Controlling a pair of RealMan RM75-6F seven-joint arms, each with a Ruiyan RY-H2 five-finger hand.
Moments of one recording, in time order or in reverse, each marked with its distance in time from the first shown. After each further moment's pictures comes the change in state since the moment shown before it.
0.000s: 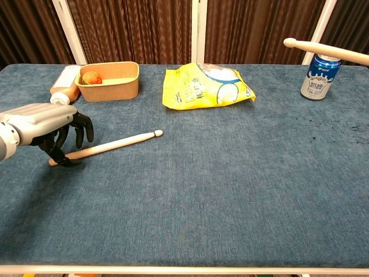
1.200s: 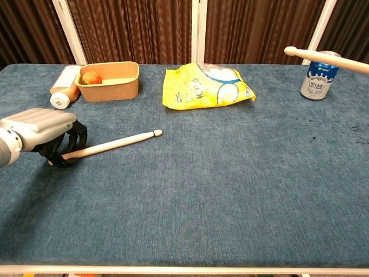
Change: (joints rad) left arm -0.029 -0.037 0.045 0.076 -0.031 0.020 0.052; right arm -0.009 -0.018 -0.013 0.015 0.008 -0.004 0.006
